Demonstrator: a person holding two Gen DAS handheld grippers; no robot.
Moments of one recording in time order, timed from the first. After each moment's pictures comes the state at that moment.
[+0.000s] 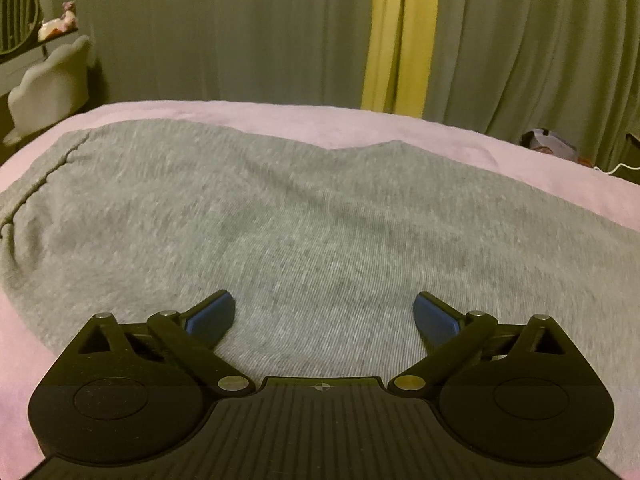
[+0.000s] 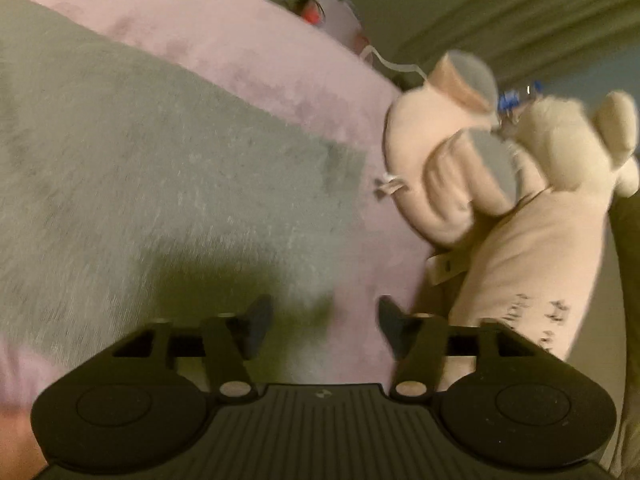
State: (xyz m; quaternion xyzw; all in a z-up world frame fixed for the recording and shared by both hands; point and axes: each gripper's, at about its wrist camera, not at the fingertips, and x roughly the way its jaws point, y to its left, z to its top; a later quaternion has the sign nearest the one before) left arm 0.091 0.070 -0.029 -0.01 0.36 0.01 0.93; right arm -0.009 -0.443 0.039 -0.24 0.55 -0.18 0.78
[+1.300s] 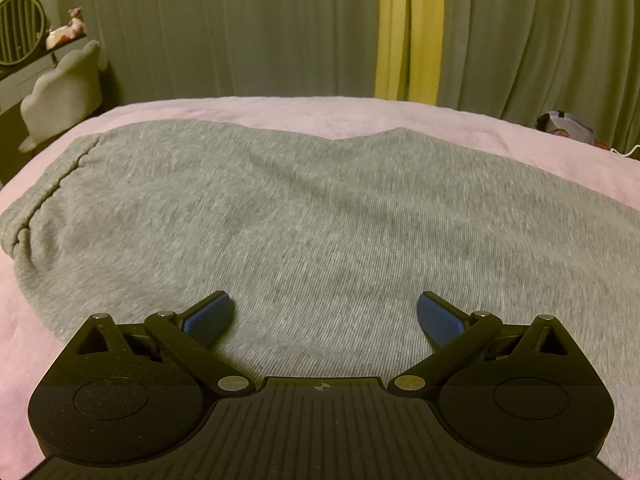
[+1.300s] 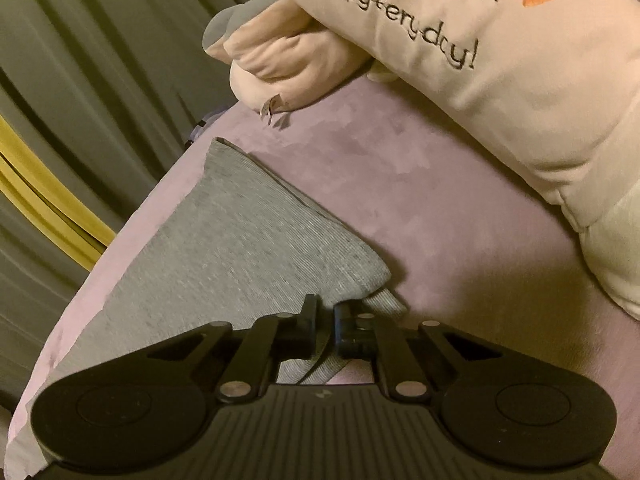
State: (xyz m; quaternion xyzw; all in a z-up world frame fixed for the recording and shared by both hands) left arm 0.093 0.057 -0.032 0.02 0.38 0.04 0.92; right arm -0.139 -0.547 -0.035 0.37 0.31 -0.27 0.83
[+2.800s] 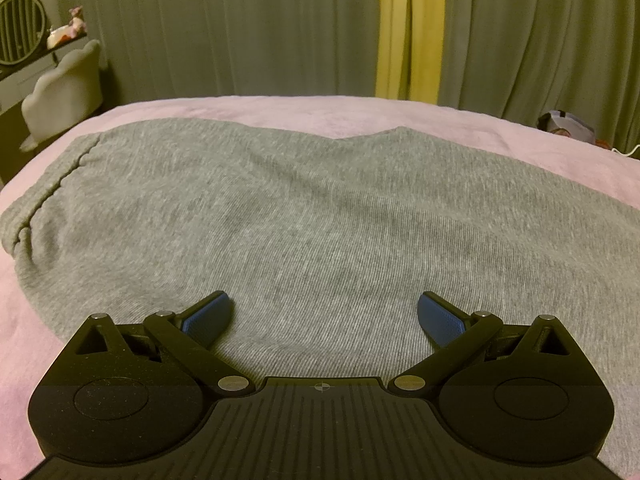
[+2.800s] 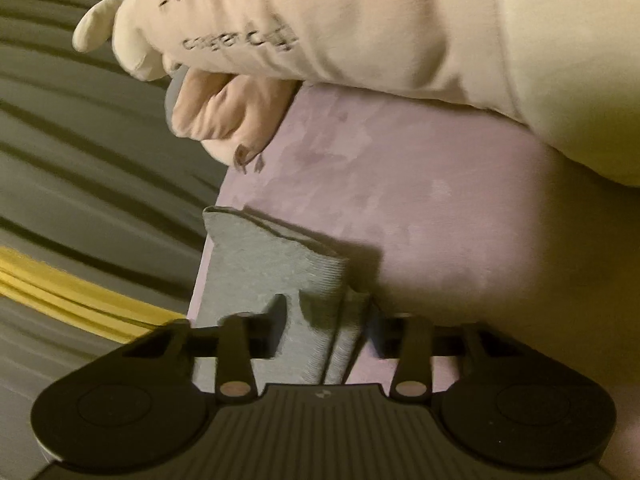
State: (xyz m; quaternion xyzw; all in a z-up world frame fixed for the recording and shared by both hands) left arm 0.091 0.057 -0.032 0.02 0.38 0.04 0.92; right arm -0.186 -0.578 -0.081 0.57 0.18 -0.23 0.77
